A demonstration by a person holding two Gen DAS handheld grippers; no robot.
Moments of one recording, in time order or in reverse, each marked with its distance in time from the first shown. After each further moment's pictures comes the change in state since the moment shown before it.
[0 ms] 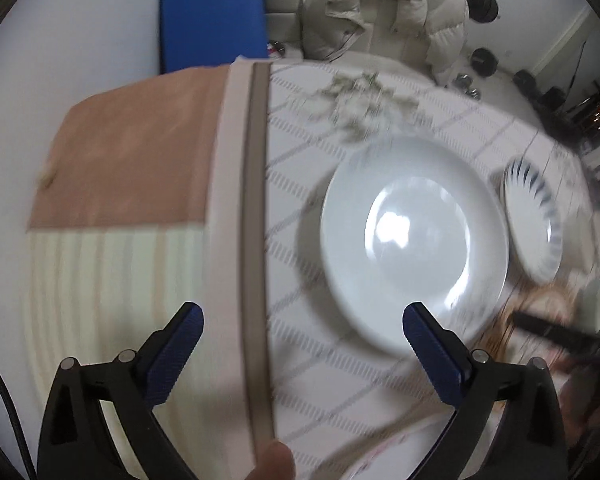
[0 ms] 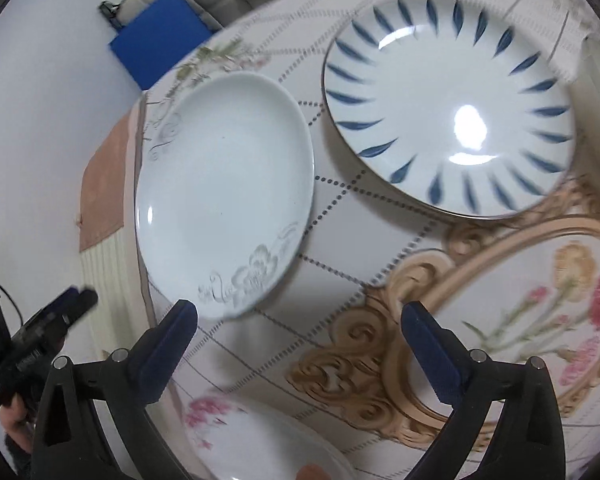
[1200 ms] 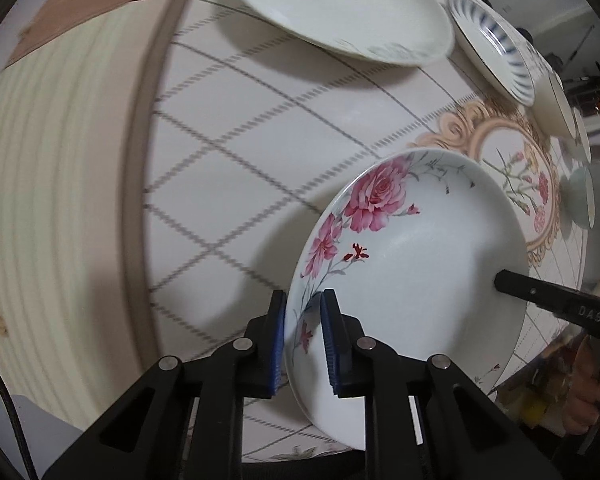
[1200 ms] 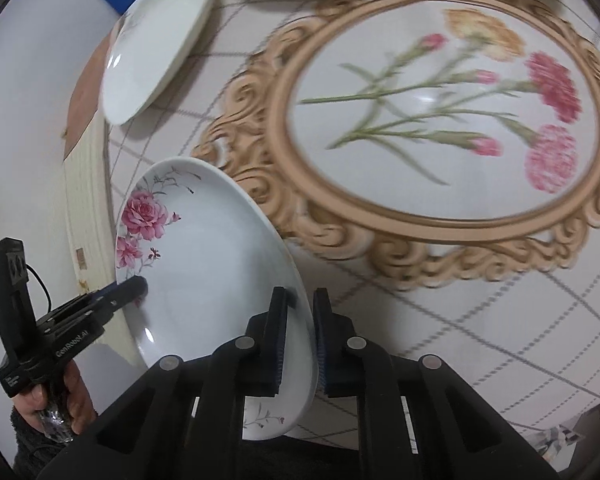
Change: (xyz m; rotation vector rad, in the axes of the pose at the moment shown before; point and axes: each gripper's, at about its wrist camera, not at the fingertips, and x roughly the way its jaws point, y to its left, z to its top) left arm 0.015 -0.078 -0.196 -0.065 0.259 -0.072; right arm -0.025 -0.088 -0.133 -0.053 0.205 -0.028
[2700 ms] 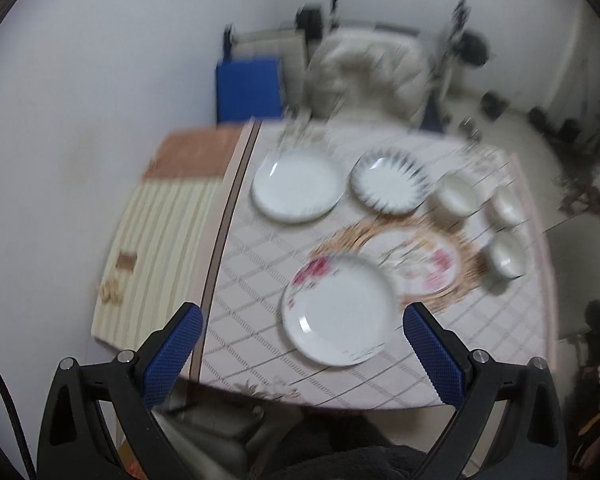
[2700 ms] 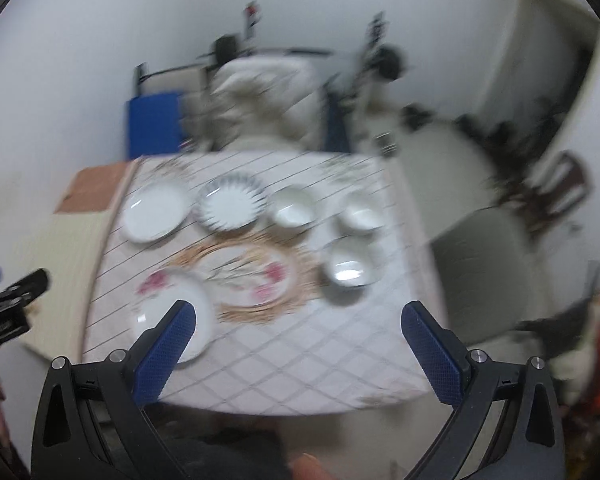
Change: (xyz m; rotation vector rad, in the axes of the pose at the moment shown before) left arm -0.227 -0.205 -0.121 -0.081 -0.465 0.287; right arm -0.394 -0.035 -0.188 -0.250 -0.677 -0.425
